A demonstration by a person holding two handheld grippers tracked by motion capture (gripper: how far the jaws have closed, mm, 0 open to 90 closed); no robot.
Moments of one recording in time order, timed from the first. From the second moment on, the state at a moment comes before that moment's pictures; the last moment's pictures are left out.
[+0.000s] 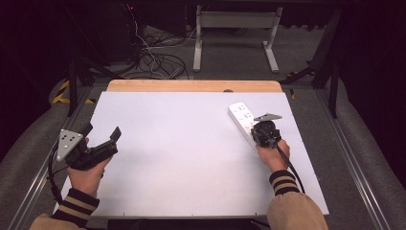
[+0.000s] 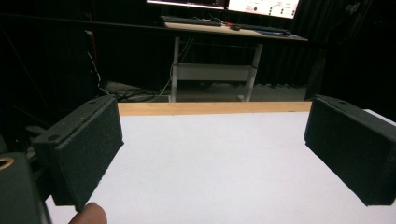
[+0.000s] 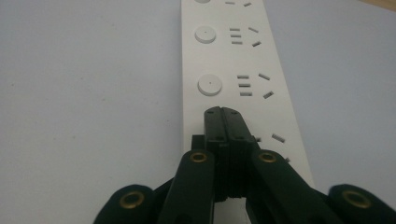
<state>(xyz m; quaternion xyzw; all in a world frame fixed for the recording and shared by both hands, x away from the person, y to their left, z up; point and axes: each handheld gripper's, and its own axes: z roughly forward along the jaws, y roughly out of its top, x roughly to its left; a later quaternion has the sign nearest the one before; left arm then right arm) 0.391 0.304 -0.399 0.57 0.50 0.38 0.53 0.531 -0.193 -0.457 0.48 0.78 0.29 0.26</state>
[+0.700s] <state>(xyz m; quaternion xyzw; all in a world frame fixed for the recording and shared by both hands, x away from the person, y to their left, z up) 0.392 0.303 -0.400 0.57 0.50 0.38 0.53 0.531 -0.194 -0.457 0.48 0.78 0.29 0.25</state>
